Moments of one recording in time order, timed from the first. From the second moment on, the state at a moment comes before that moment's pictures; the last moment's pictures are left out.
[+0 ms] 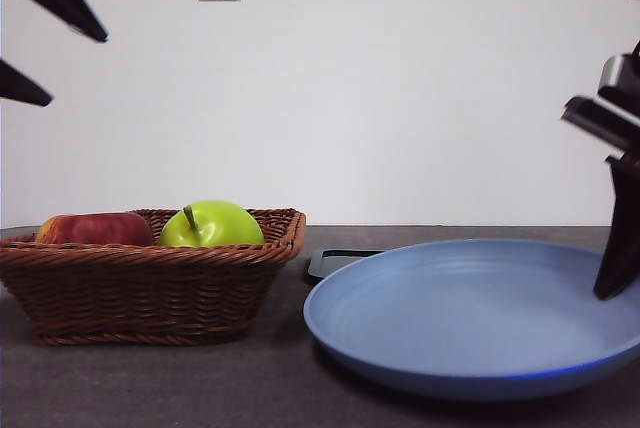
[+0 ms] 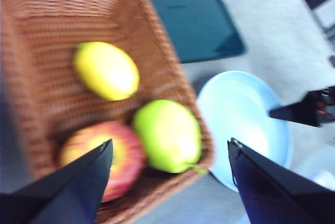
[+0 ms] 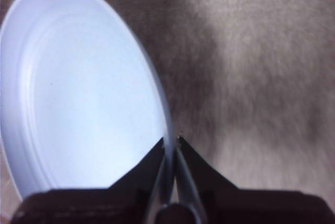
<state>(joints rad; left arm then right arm) -0.18 0.91 0.73 -0.51 0.57 -0.23 0.20 1.22 0.58 -0.45 -0.39 0.28</state>
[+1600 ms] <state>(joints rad) -0.42 1.89 1.37 -0.71 0.06 -0.26 0.20 0.79 0.63 -0.66 -0.38 0.27</state>
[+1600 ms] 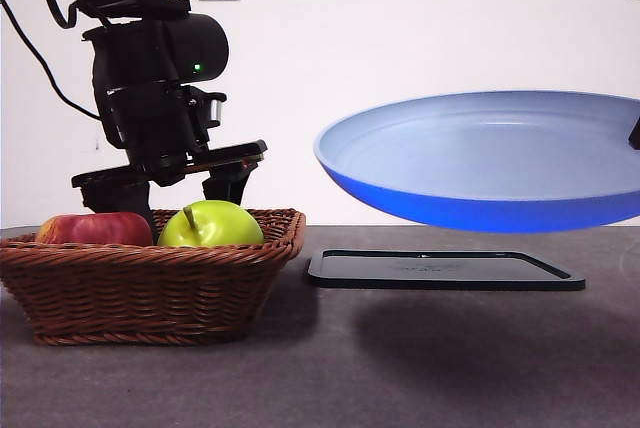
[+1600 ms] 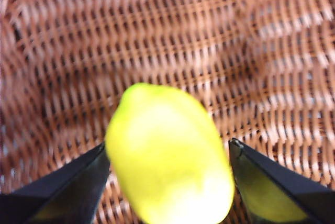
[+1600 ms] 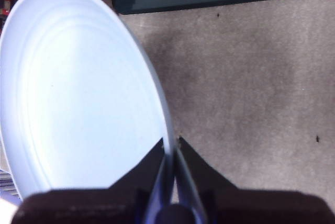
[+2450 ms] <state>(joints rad) -0.72 1.49 1.41 -0.69 0.20 -0.16 0.21 0.96 0.63 -0.66 -0.44 0.31</state>
